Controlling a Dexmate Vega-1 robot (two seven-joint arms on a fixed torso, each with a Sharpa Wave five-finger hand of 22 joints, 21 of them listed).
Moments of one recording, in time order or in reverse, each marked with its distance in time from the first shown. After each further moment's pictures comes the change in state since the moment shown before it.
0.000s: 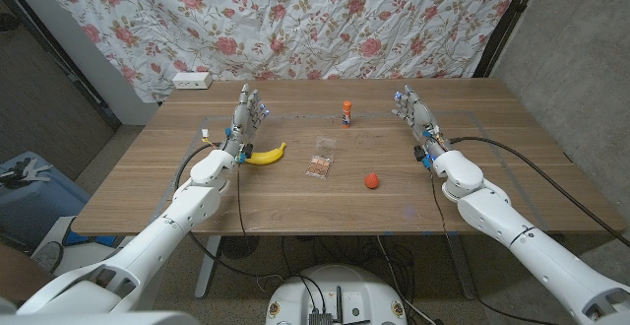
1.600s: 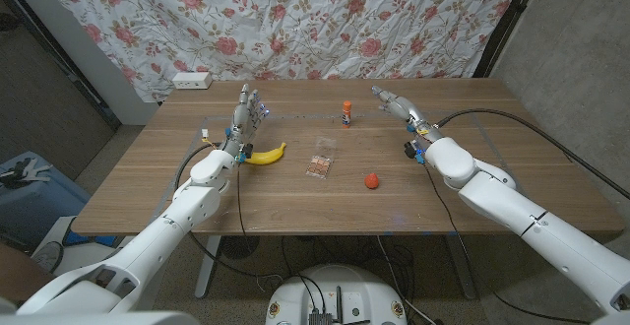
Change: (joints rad) left arm 0.000 0.000 0.000 0.000 0.000 0.000 0.000; left_hand 0.000 0.000 0.000 0.000 0.000 0.000 0.000 0.000 0.000 0.000 0.000 0.000 0.000 0.000 0.000 0.000 0.000 0.000 0.000 0.000 0.000; right arm 0.051 -0.136 -0.099 -0.246 -0.334 -0.284 -0.046; right_hand 0.000 0.000 0.012 -0.012 0.000 -0.014 0.007 0.000 0.000 0.015 -0.007 0.019 -0.032 -0.018 0.007 0.007 -0.032 -0.005 0.006 -0.047 0.000
